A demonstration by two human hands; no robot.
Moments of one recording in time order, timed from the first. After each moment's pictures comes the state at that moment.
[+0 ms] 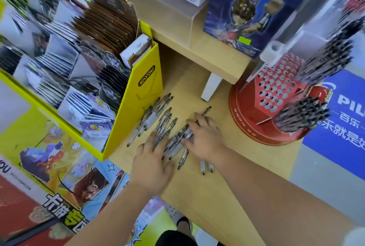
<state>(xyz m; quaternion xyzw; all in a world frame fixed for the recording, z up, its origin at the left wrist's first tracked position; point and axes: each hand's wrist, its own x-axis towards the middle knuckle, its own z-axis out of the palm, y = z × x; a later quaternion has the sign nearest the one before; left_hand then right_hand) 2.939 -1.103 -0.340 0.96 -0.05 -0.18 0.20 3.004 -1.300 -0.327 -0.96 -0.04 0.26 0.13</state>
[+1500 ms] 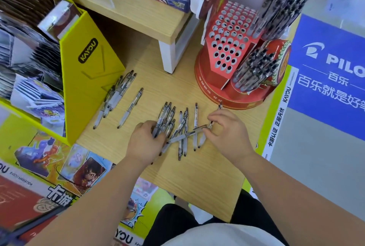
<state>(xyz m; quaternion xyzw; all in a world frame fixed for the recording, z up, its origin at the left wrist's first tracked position) 2.934 -1.190 -0.326 0.91 0.07 -0.25 0.31 2.892 -1.429 -0.316 -0.93 0.07 -0.02 0.37</state>
